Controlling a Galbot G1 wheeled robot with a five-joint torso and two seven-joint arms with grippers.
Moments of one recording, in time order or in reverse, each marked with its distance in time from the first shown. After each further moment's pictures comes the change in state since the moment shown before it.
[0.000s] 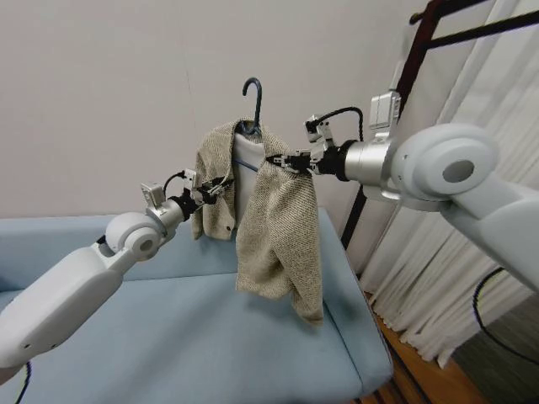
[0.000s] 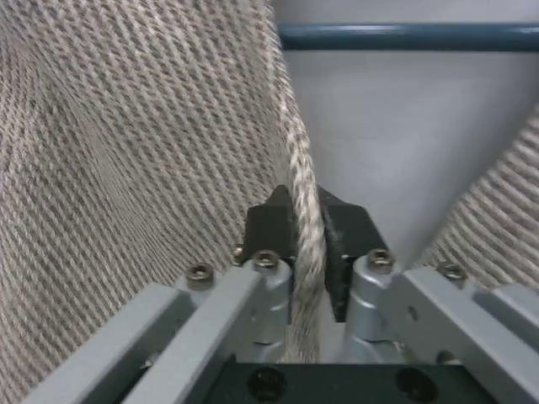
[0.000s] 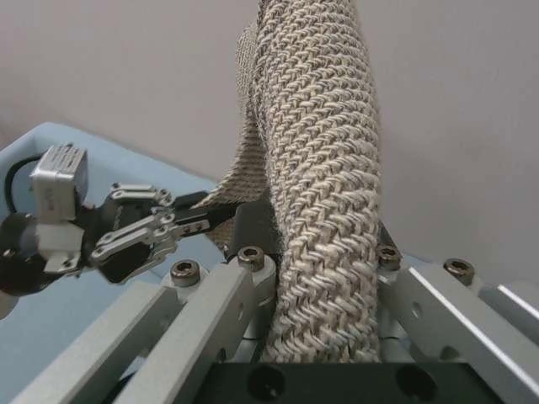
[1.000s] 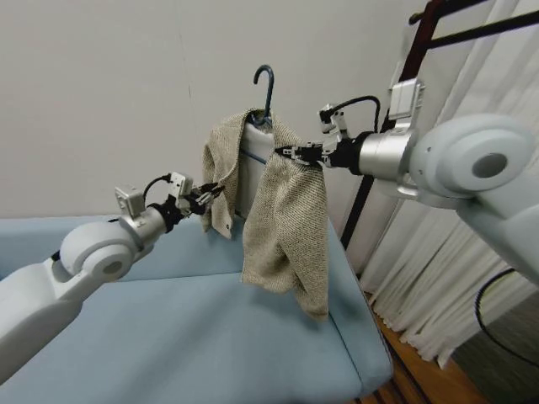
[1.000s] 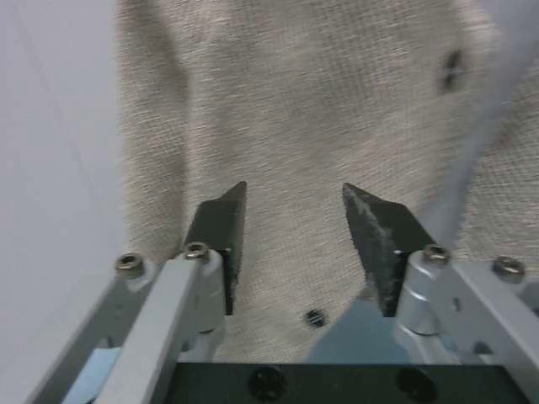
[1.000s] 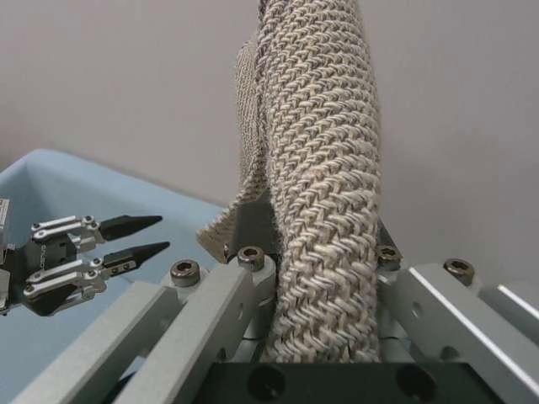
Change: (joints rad) left arm 0.244 0.208 -0.241 -0.223 -0.044 0.105 -0.199; right arm -0.030 -0.032 0.118 0.049 0.092 -0.010 0.101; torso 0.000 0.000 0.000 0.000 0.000
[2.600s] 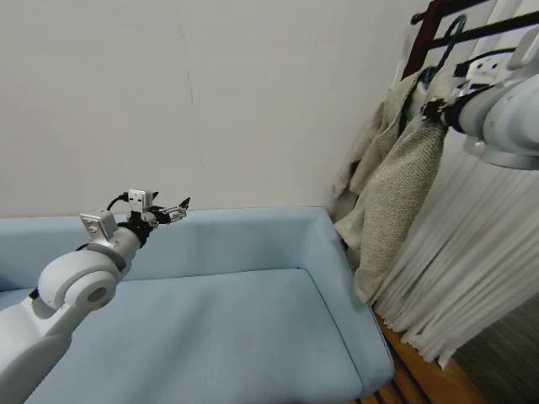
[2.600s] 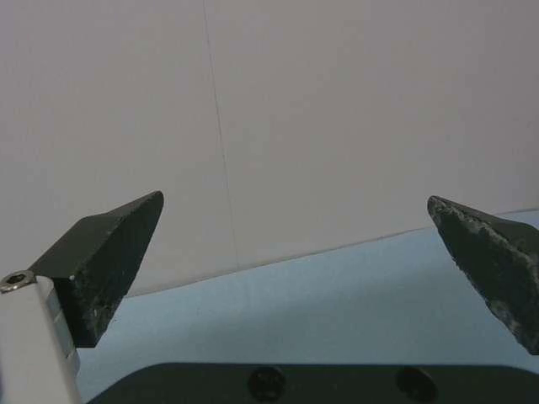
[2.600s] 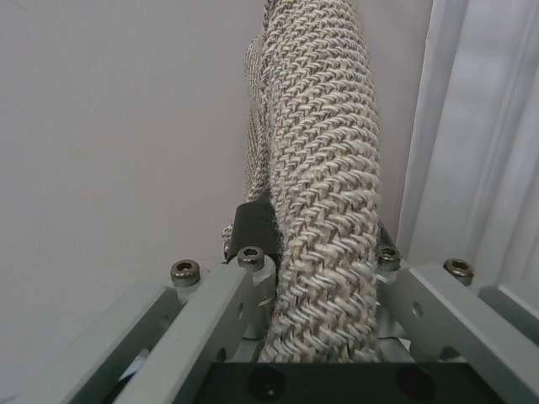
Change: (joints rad) left arm 0.326 -0.174 -0.313 -0.025 0.120 0.056 -0.157; right arm 0.254 -0.221 -0.212 -0.203 -0.140 0.051 0.541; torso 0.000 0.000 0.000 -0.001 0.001
